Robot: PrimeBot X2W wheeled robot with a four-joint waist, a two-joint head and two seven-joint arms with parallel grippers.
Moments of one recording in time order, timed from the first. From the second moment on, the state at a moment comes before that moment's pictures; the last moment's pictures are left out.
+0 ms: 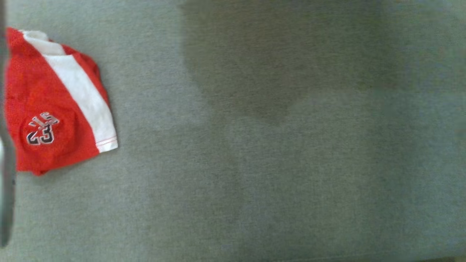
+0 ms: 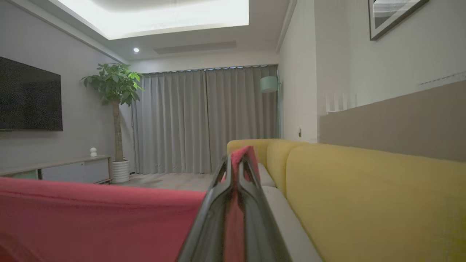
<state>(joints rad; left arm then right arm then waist) -1.48 0.29 -0.34 0.69 -0.56 -0.10 -0.21 -1.42 -0.24 0.09 0.82 0.25 0.13 -0.26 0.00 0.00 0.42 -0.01</state>
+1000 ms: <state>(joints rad) -0.58 0.50 -0.76 0.42 -0.73 -0.13 -0.15 -0.78 -0.49 0.57 0.85 0.71 0.13 0.00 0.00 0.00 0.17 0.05</state>
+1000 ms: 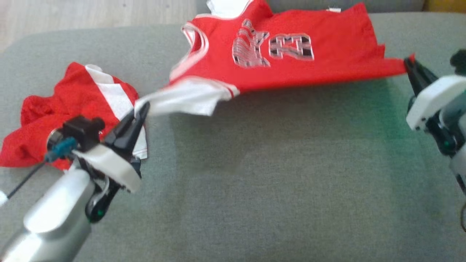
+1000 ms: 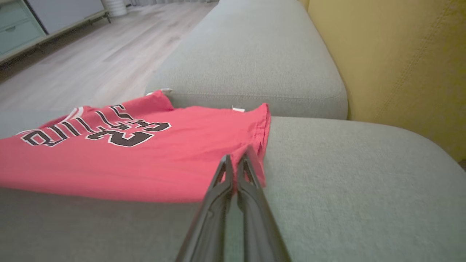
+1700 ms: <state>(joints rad) -0.24 0.66 -0.88 0.06 -0.82 -0.08 0.05 -0.49 -0.68 0.71 0.65 0.89 0.13 0.21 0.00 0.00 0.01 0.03</state>
